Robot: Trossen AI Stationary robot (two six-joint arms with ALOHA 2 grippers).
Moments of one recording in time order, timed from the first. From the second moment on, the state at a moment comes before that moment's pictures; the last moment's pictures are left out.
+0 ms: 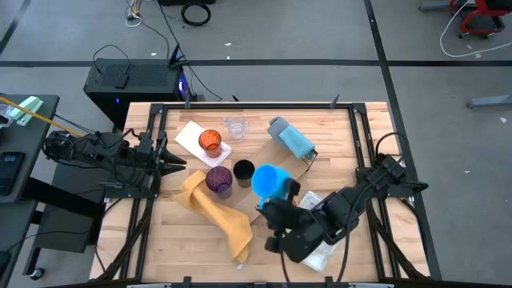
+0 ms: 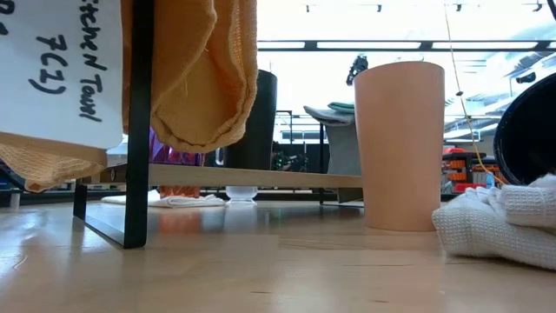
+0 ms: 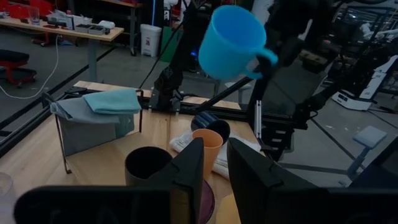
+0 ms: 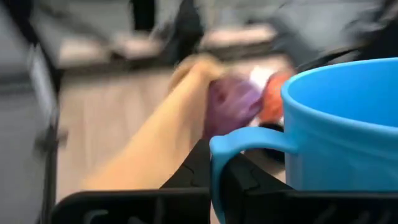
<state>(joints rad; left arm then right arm) -0.30 0.46 0.77 -0.40 -0.22 -0.22 0.62 1.99 2.23 -1.14 0.85 0.63</state>
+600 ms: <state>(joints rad) -0.30 0.46 0.77 -0.40 -0.22 -0.23 0.65 1.99 2.10 -1.32 1.37 1.42</state>
